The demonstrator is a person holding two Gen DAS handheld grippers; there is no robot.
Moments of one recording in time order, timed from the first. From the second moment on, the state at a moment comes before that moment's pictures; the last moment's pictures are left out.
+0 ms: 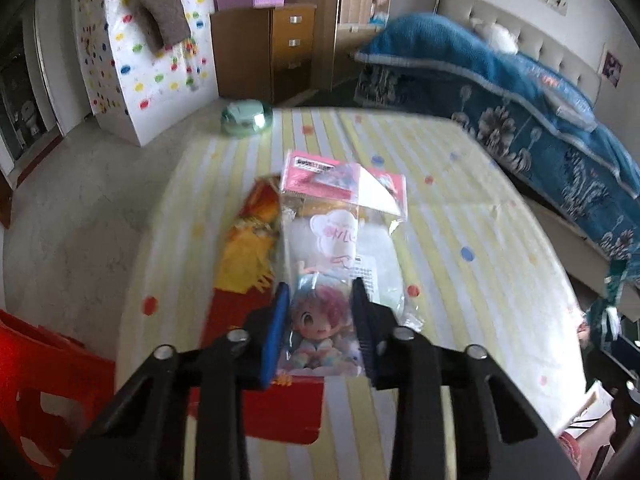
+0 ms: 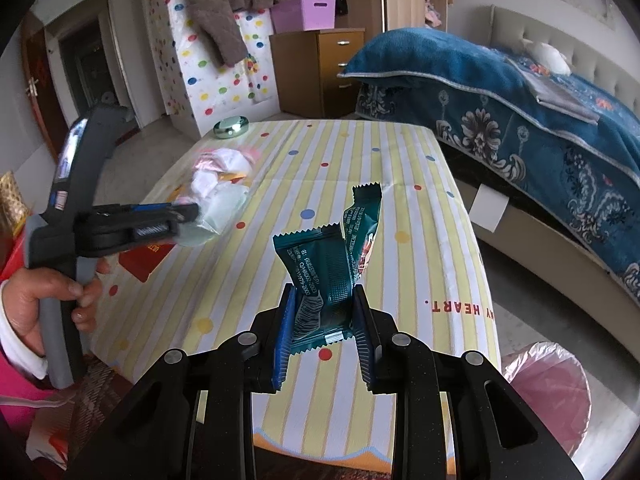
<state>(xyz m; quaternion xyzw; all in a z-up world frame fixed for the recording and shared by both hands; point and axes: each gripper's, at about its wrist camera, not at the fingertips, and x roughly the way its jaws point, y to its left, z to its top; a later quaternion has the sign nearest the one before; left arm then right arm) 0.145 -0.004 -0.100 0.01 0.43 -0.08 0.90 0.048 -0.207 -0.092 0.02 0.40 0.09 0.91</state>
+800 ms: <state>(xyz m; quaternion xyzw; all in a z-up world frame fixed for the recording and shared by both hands) 0.036 -0.167 -0.057 0.05 0.33 -0.32 0.89 -0.032 -0.292 -0.075 0.06 0.37 -0.02 0.93</state>
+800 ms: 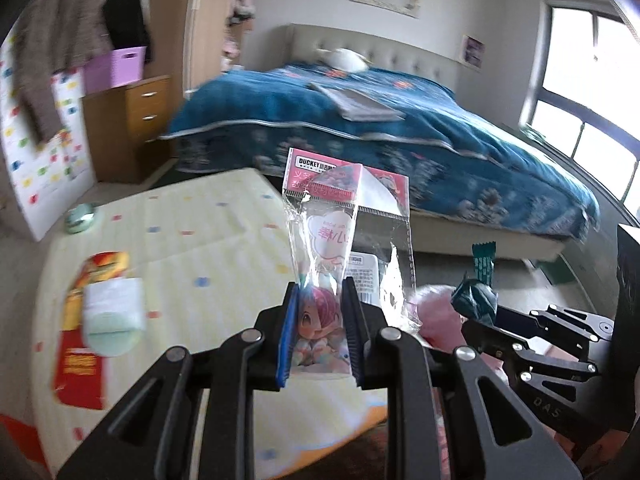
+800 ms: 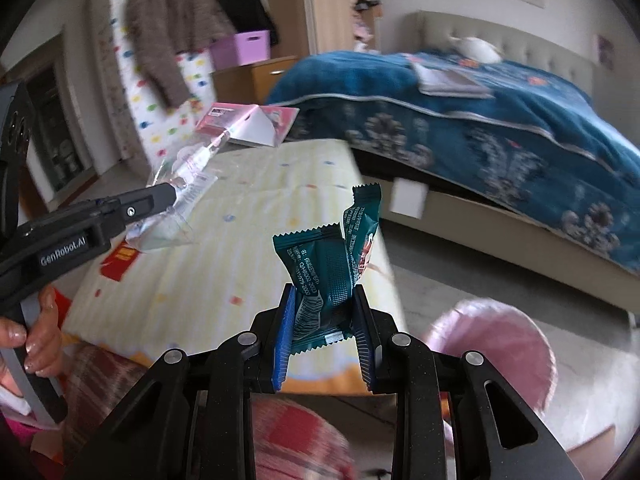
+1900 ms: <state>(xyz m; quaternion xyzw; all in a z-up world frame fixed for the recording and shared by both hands) 0.042 -0.405 -0.143 0.13 0.41 -0.44 0.79 -0.079 -0.493 -0.170 0.15 0.42 -0.16 0.88</state>
